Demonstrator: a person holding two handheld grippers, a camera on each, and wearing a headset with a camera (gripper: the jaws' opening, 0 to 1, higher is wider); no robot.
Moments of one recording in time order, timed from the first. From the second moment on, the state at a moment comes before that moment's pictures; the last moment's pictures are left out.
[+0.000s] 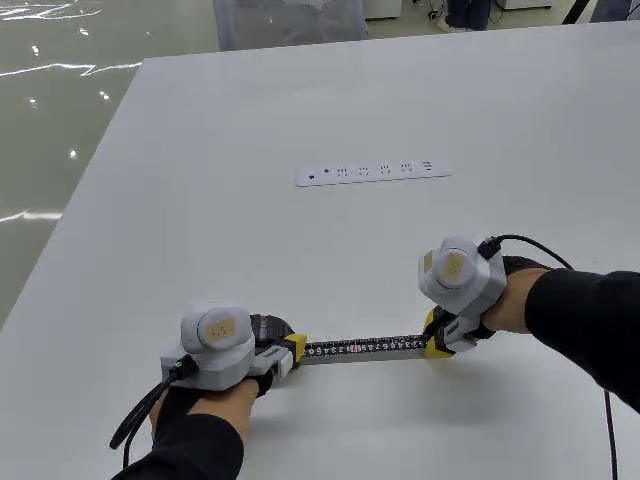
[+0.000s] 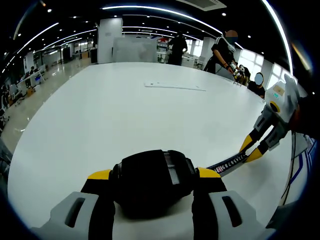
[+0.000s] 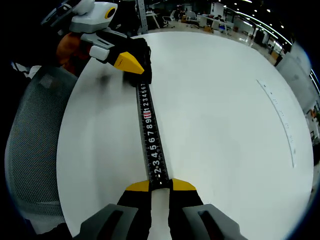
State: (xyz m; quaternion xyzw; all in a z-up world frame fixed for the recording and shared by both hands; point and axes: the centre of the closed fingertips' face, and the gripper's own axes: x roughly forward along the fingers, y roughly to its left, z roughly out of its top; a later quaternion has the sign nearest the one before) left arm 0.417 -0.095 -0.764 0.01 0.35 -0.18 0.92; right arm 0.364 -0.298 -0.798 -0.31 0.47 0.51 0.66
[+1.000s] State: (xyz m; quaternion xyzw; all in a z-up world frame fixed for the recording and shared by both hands) left arm 0.417 -0.095 -0.765 0.01 0.35 -0.18 0.92; right arm 0.368 -0.284 -0.797 -0.31 0.46 0.51 0.65
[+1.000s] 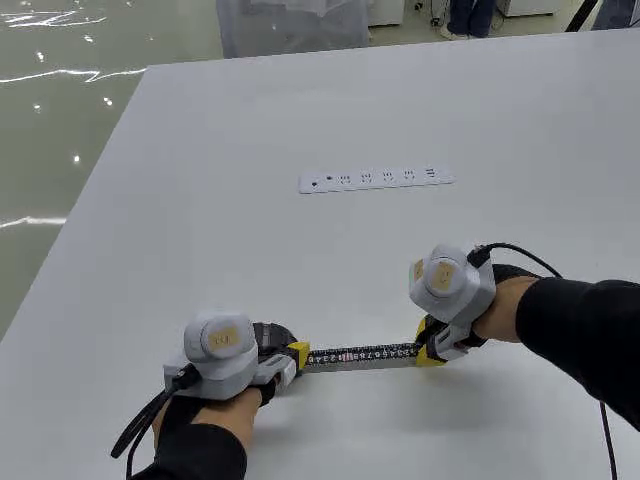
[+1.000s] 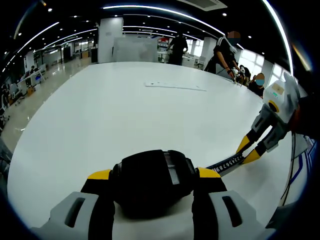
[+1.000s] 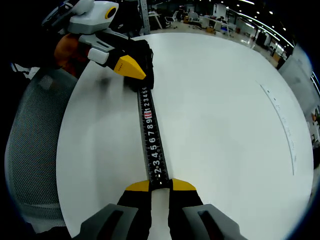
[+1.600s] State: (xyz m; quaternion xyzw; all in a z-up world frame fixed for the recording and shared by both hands) left arm 0.416 -0.095 -0.765 0.01 0.35 -0.18 0.92; right arm 0.369 -0.269 -0.798 -0.32 0.44 0.53 0.65
